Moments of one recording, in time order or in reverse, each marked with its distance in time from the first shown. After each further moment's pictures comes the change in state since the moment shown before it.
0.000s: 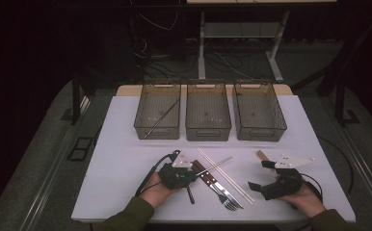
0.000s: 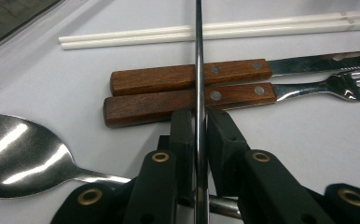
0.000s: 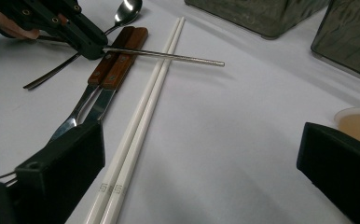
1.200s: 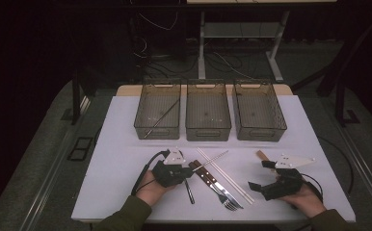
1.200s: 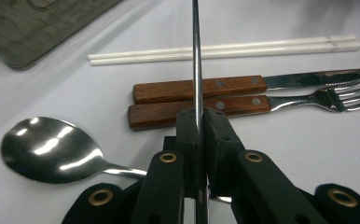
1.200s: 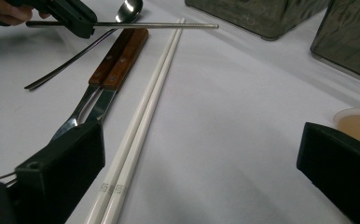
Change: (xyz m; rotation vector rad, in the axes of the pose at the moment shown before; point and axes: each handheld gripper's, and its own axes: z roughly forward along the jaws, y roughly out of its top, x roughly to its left) left arm 0.008 0.001 -0.024 -0.074 0.010 -0.012; right arm 0.000 0.000 -0.001 -0.004 0.001 -0.003
